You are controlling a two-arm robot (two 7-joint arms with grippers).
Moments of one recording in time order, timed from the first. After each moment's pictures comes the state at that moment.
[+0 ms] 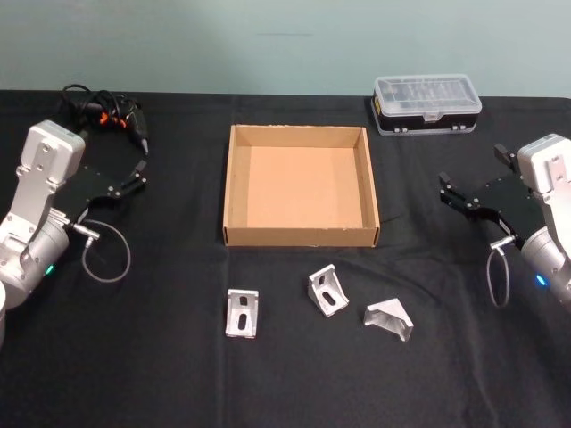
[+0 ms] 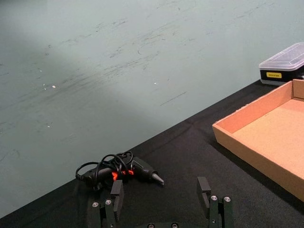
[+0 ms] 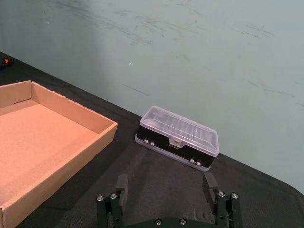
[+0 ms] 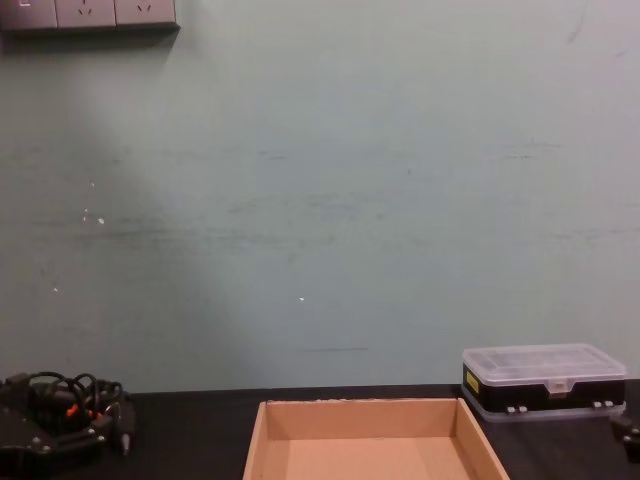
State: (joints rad) left arm -0.20 0.60 0.45 -1.41 -0.25 -0.12 0.03; right arm 0.20 0.60 -0.45 -1.41 0.25 -0.12 -0.03
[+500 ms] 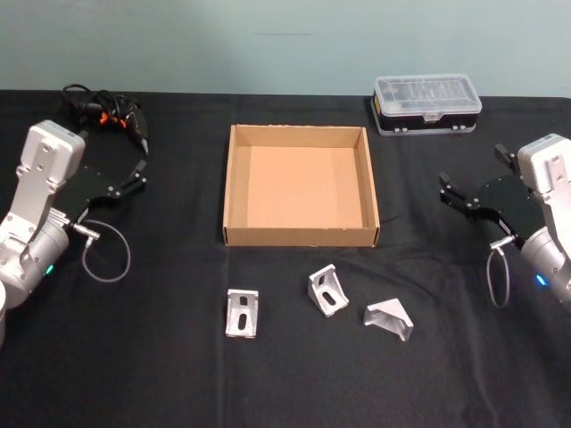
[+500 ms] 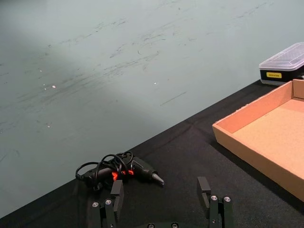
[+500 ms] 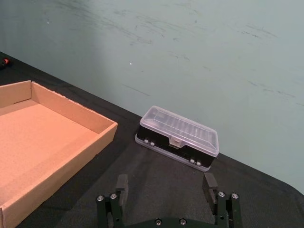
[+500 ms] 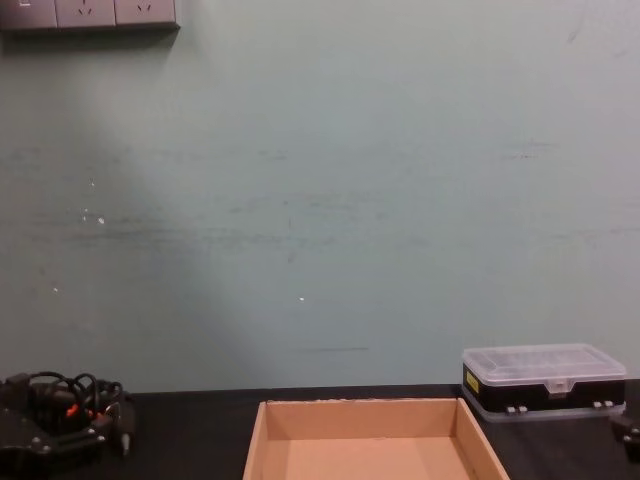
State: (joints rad) left arm -0.20 0.60 0.45 -1.41 -0.25 -0.12 0.03; right arm 0.20 0.60 -0.45 -1.41 0.25 -0.12 -0.03
